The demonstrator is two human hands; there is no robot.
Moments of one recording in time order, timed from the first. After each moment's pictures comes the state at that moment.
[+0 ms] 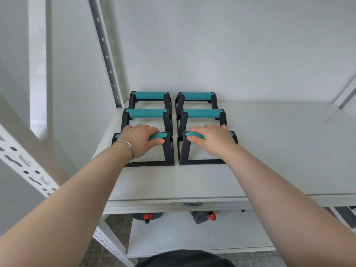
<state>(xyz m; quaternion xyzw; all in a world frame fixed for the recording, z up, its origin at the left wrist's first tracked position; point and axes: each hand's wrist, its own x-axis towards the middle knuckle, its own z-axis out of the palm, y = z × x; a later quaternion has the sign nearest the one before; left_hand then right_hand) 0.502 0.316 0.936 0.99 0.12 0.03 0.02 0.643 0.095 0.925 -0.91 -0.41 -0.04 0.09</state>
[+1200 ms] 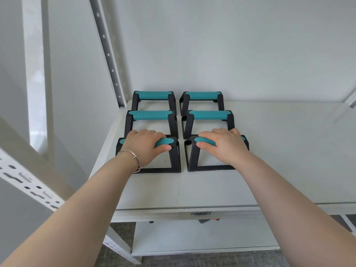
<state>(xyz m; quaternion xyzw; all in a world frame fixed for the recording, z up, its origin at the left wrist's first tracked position) 0.499 0.315 0.934 0.99 0.11 0.04 0.03 0.640 0.087 0.930 -0.90 -0.42 -0.03 0.09</state>
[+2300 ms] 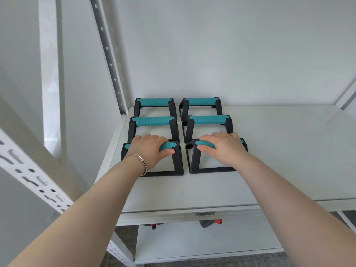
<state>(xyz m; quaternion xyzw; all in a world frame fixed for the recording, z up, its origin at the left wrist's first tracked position) 0.503 0.319 0.928 0.99 0.12 0.04 0.01 0.638 0.089 0.931 -0.92 -0.39 -0.01 0.07</state>
